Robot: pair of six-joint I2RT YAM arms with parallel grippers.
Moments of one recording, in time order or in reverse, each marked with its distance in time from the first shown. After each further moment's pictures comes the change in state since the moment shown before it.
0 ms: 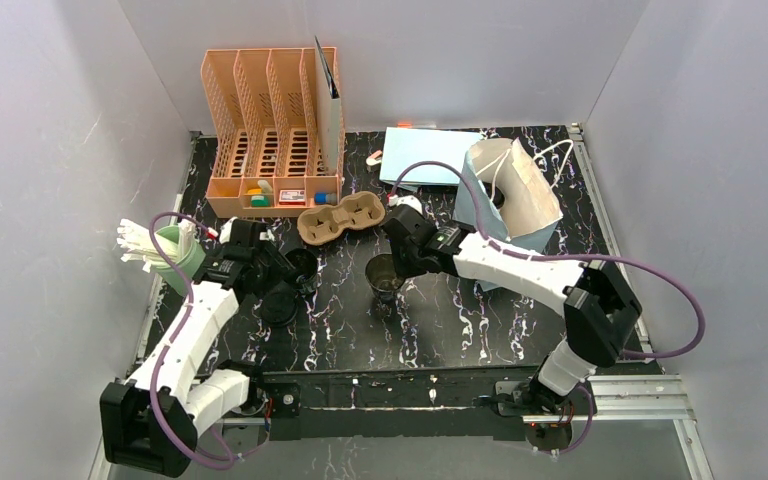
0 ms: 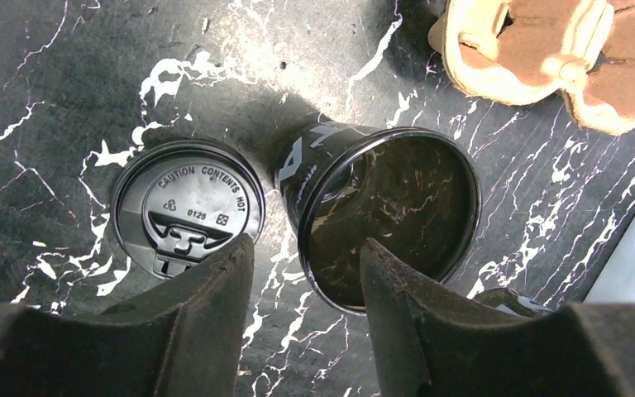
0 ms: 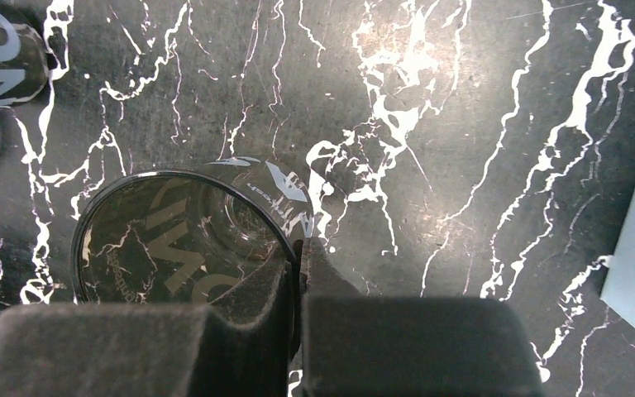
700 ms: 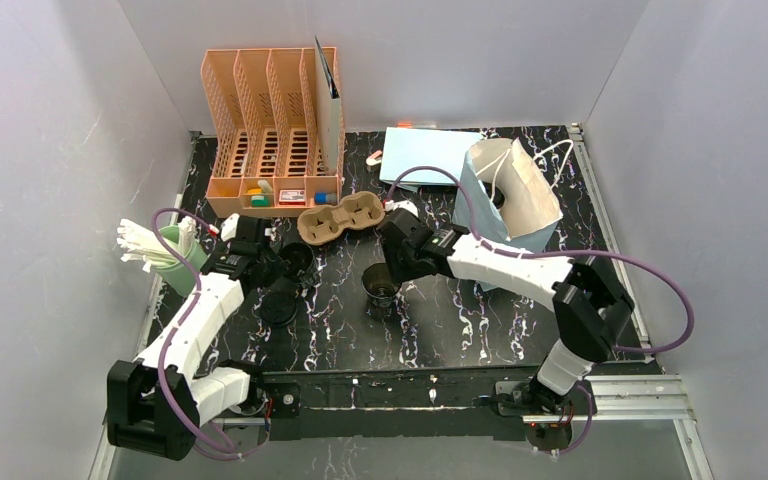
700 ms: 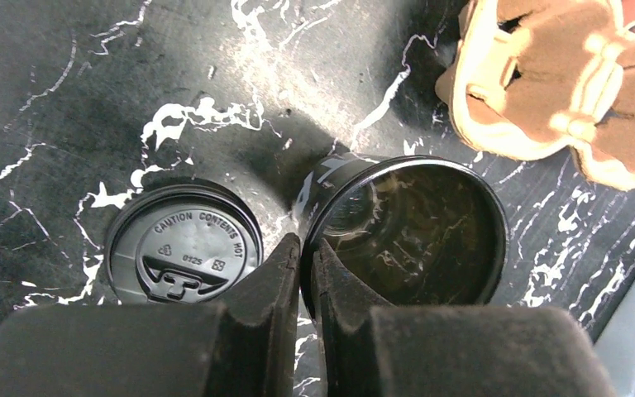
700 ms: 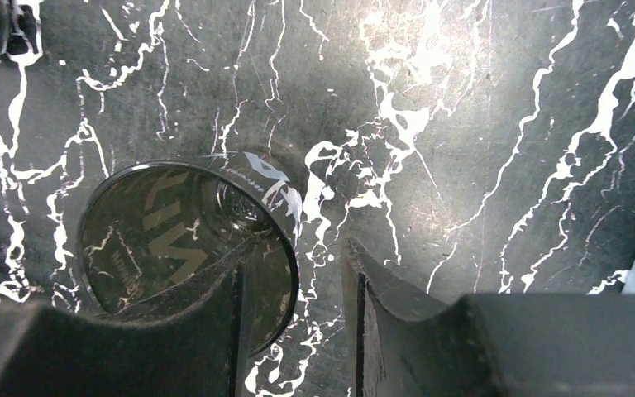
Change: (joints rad) left arm 0.000 0.092 -0.019 0.113 -0.063 -0.023; right arm 0.000 0.069 -0.025 0.049 -0.030 -0.018
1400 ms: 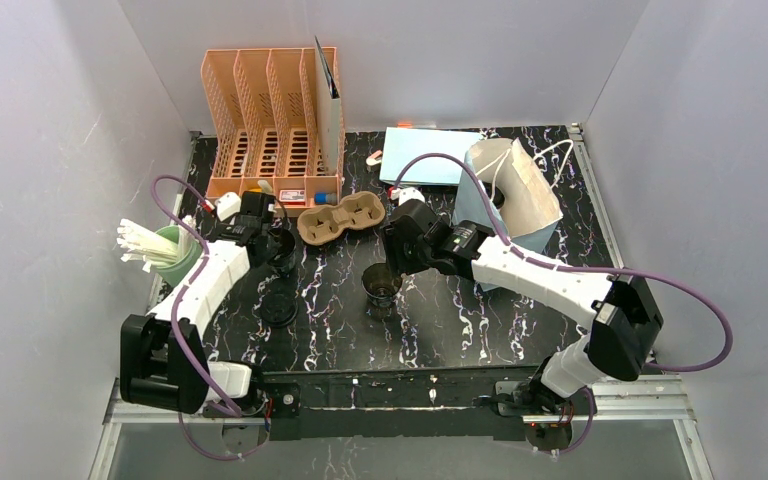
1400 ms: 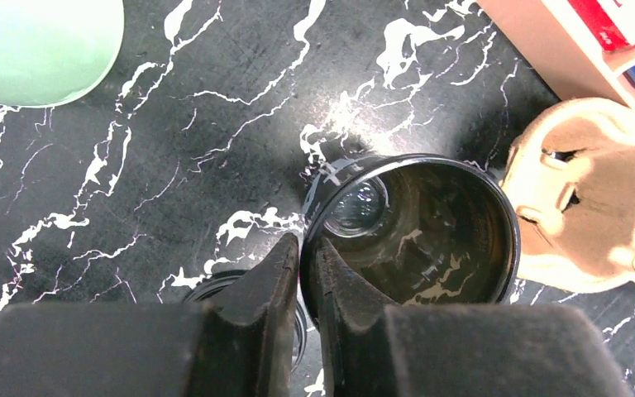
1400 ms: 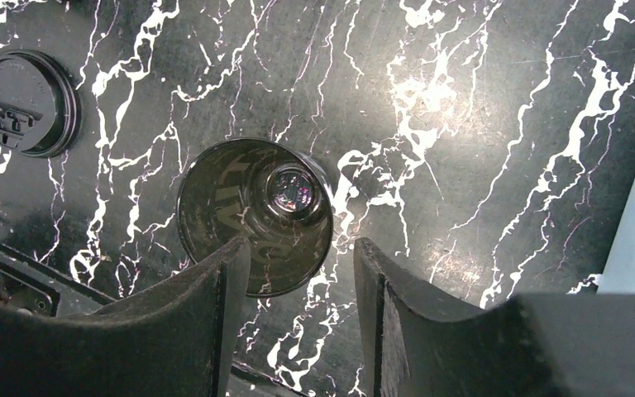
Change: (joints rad) left arm 0.029 0.204 0.164 -0.019 -0.236 0.100; right arm 0.010 -0.162 0.012 -0.007 -0.010 -0.042
